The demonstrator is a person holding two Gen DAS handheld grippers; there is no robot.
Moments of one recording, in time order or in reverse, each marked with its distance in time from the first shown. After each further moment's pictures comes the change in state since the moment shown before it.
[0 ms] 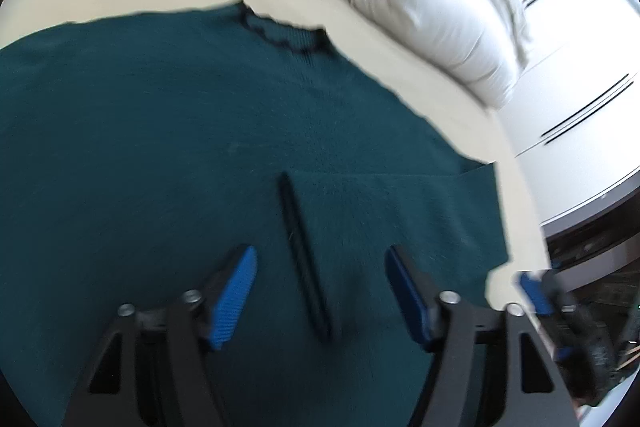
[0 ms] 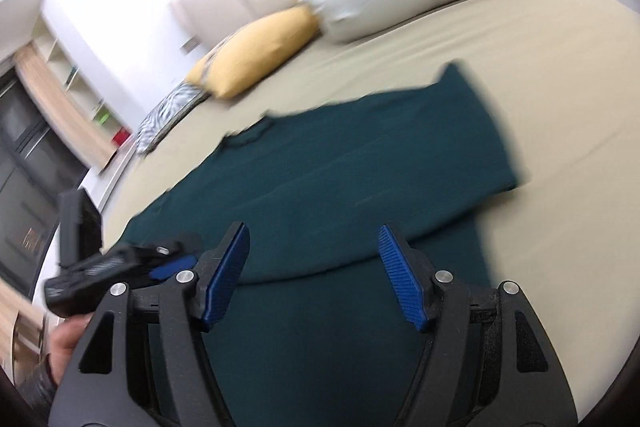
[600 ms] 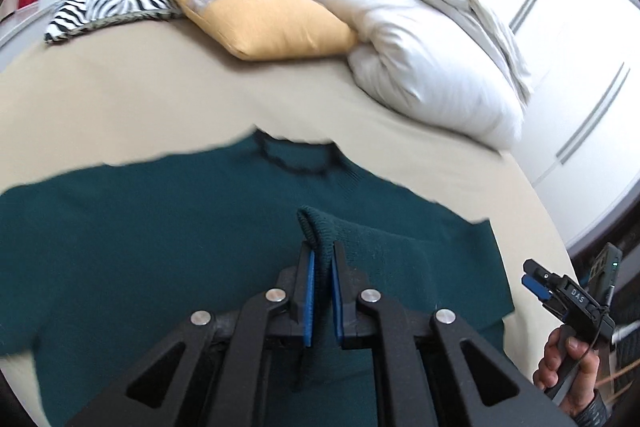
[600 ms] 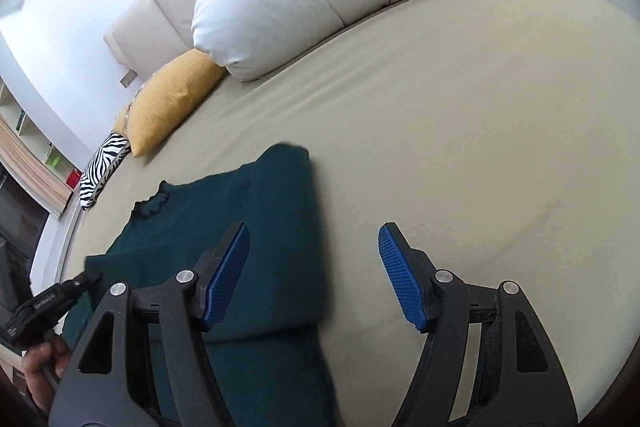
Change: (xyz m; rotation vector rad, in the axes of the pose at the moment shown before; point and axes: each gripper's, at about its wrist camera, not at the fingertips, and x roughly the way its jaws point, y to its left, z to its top) left arm -0.062 0.007 0.048 0.075 -0.256 0.102; right arm 0.028 -0.109 0.087 0.112 -0.010 -0.144
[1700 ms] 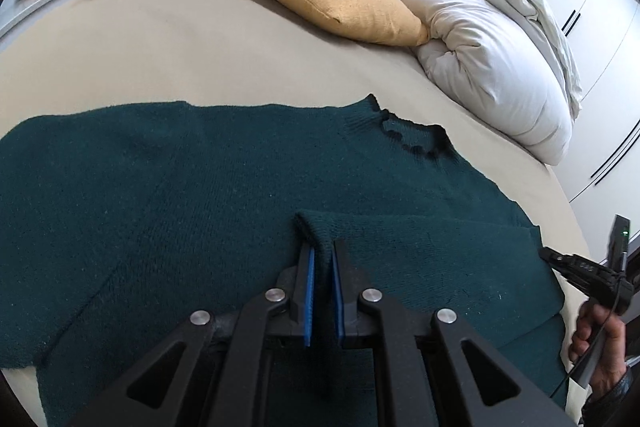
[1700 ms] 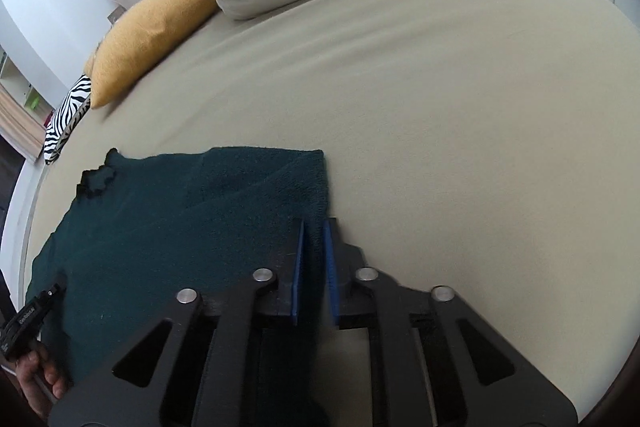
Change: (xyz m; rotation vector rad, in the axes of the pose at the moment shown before) left arm 0.033 0.076 -0.024 -0.082 0.026 0.097; right arm 0.128 0.041 0.043 -0.136 0.177 -0.101
